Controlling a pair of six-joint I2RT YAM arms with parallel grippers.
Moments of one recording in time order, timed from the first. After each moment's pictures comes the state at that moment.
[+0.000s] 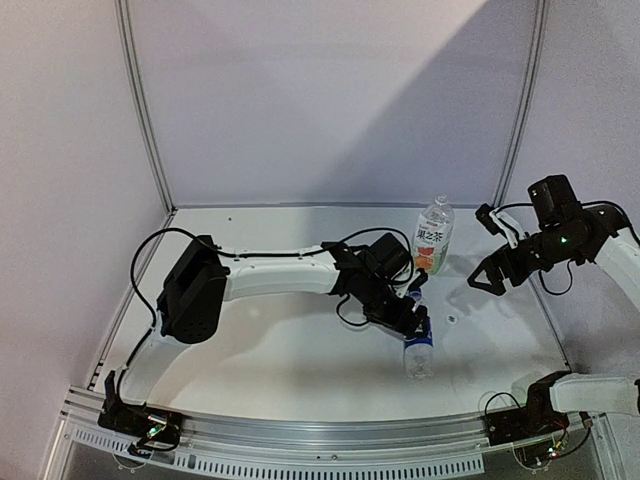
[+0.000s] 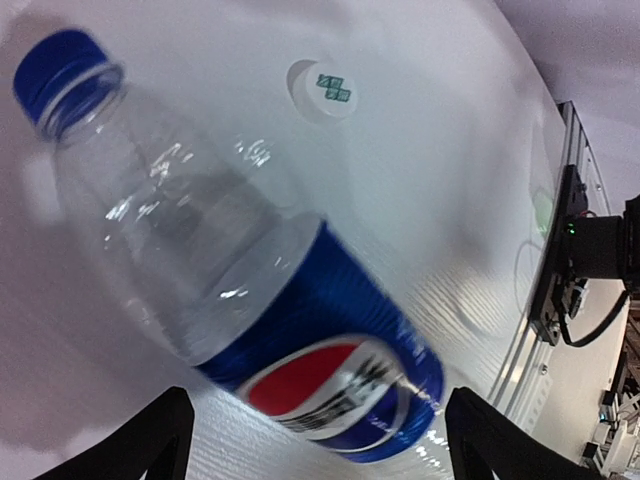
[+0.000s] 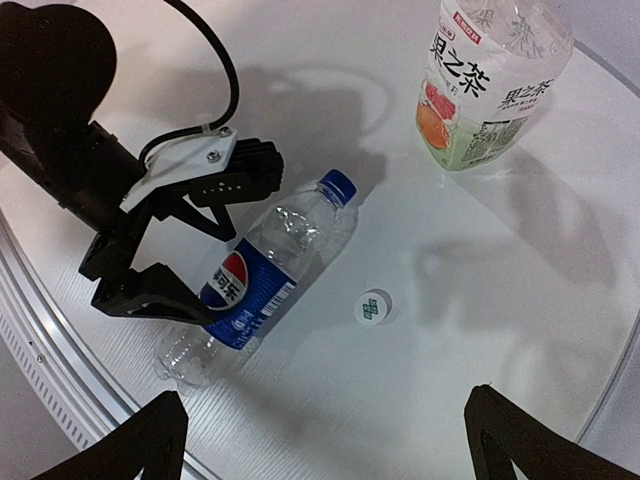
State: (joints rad) left arm -1.09 2.42 2.03 -0.56 0.36 -0.47; right arm 0.27 1.05 1.11 -1.03 -0.30 -0.23
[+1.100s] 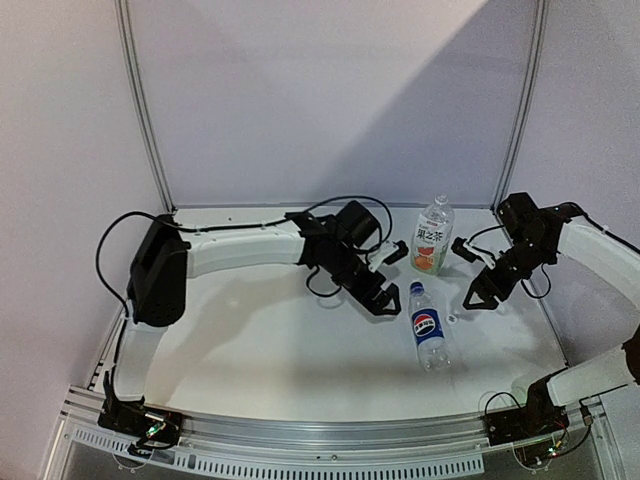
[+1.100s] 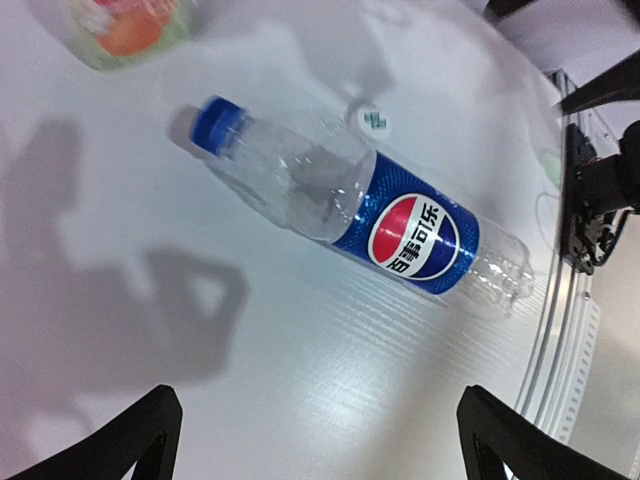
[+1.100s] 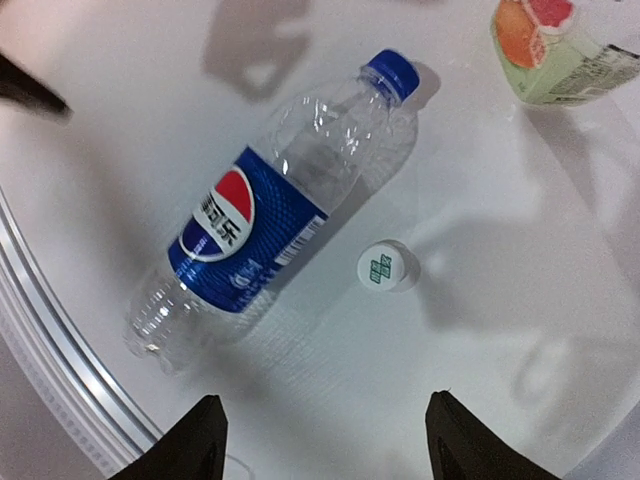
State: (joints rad) left arm -0.98 2.25 1.90 -0.60 0.34 -0.14; right arm 0.26 1.29 1.05 -1.04 -0.30 -0.47
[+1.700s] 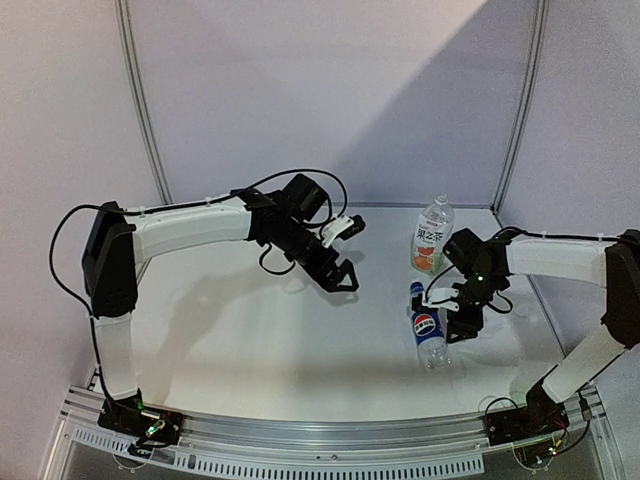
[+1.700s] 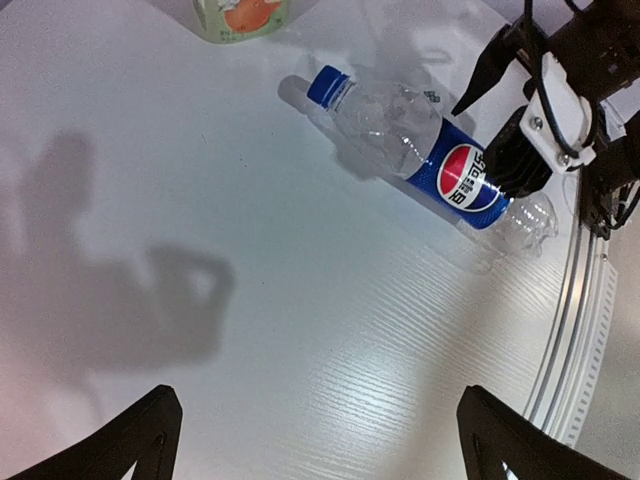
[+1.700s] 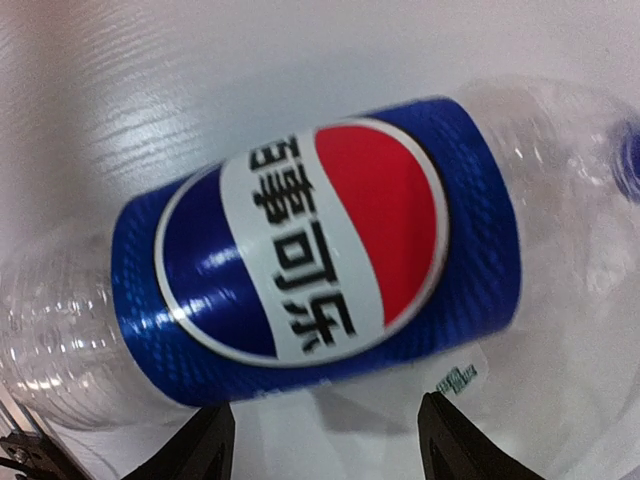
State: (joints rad) left arm -0.83 1.99 1.67 -0.63 0.36 0.01; right arm 0.51 1.53 0.93 -0.85 -0.08 -0.81
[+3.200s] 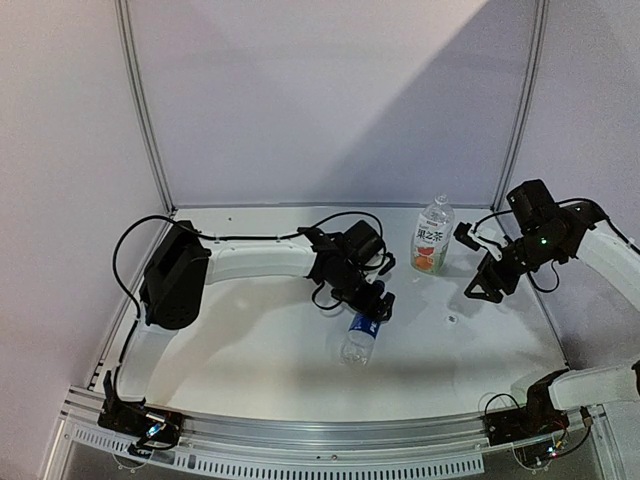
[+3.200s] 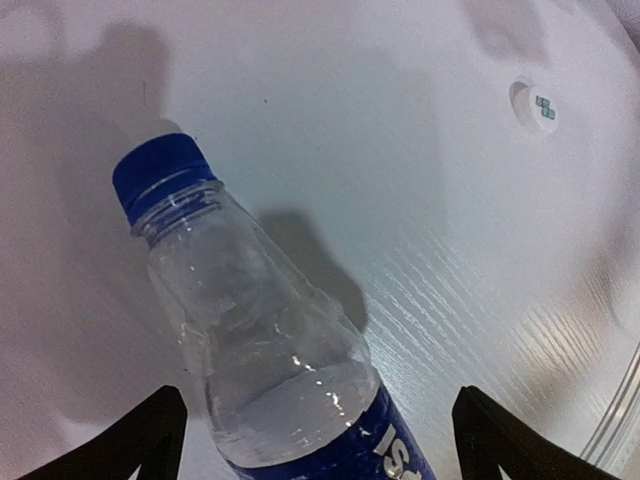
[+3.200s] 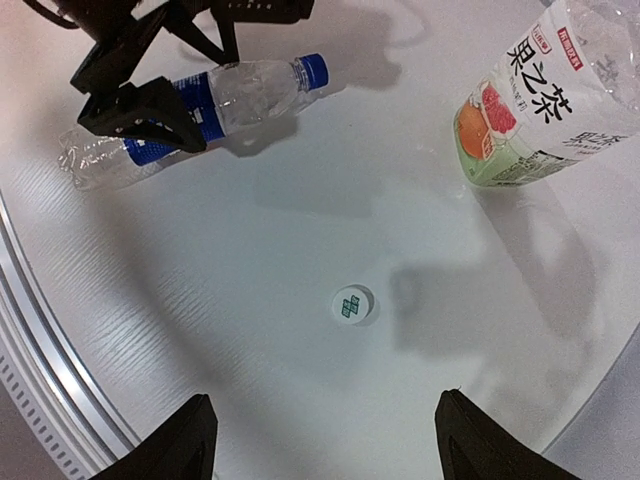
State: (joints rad) left arm -0.99 2.32 1.89 -0.61 0.13 -0.31; right arm 0.32 1.16 1.09 -1.02 -0.24 -0.52
